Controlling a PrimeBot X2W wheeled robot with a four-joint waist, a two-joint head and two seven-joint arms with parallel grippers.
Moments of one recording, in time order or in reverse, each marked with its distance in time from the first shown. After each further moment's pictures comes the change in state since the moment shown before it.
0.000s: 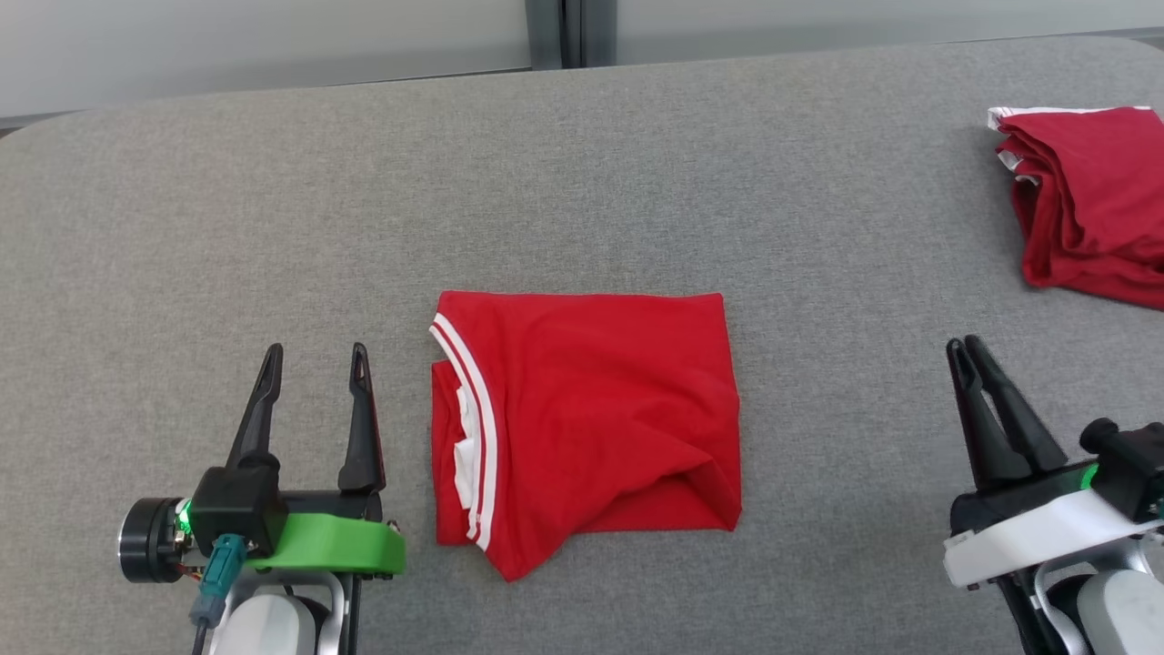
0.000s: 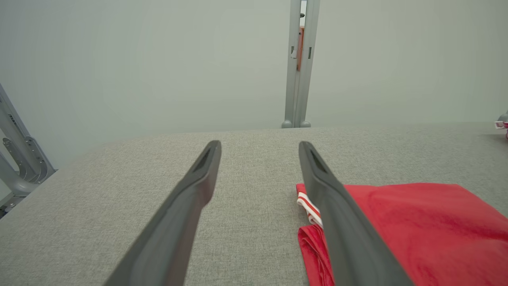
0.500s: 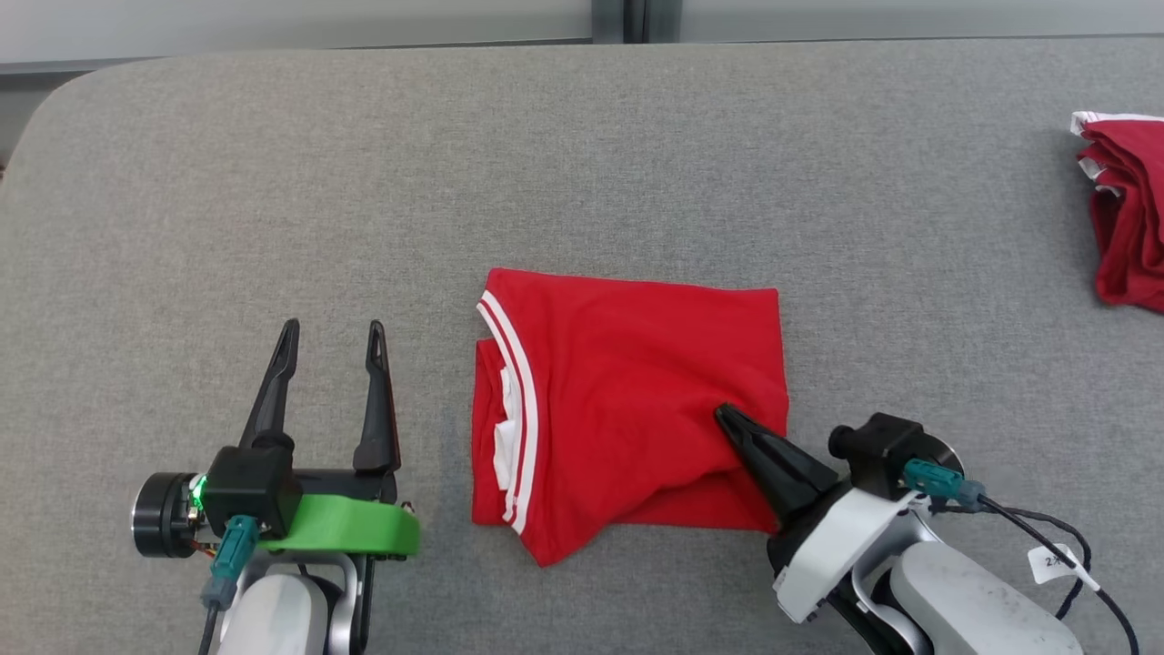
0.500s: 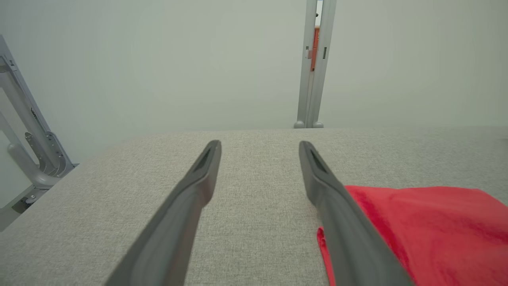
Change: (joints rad) left arm -0.038 -0.011 -0.023 -0.001 0.003 -0.008 0.000; right arm -0.294 -0.054 0.576 0.334 0.179 0.000 -0.035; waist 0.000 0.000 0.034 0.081
